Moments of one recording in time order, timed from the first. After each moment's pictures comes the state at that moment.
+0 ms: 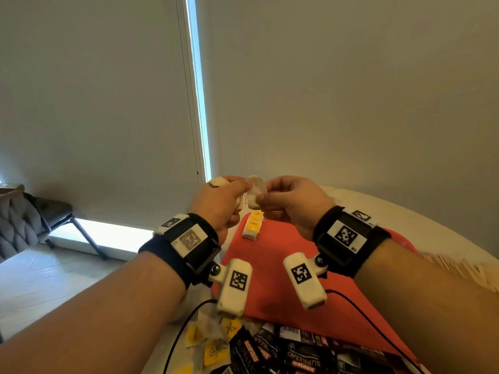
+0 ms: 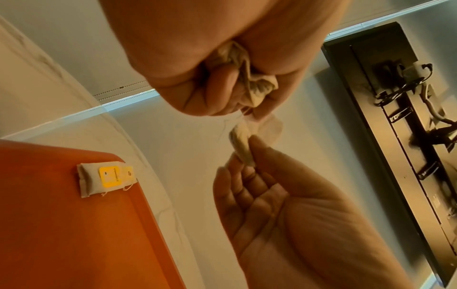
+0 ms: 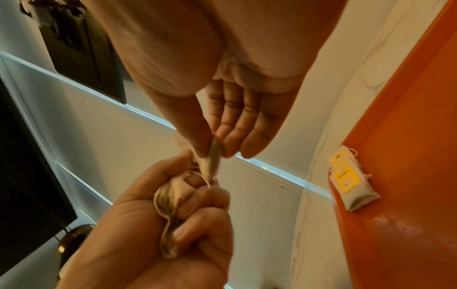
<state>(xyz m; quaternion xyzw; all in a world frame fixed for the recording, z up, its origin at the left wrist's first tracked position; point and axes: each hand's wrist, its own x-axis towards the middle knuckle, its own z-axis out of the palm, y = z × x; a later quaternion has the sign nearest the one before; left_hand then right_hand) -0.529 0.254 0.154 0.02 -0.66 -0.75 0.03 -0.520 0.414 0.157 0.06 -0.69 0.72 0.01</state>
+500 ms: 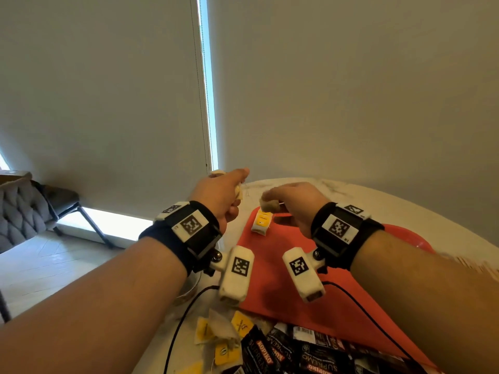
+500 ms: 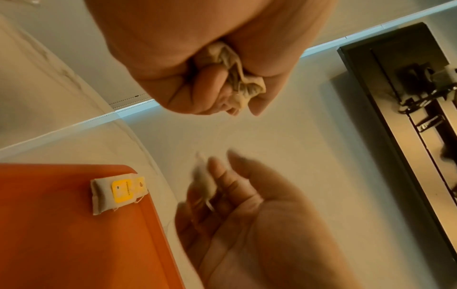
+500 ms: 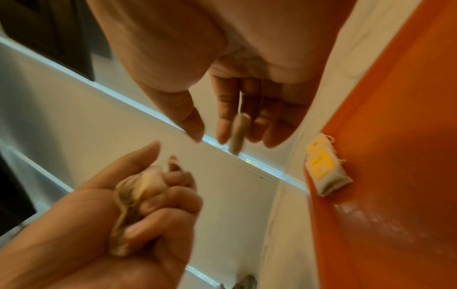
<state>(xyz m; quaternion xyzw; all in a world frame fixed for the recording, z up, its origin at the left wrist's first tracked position) -0.557 0.234 0.149 0.11 -0.65 -0.75 0.01 -0.550 0.395 0.140 -0.06 -0.76 0.64 -0.03</state>
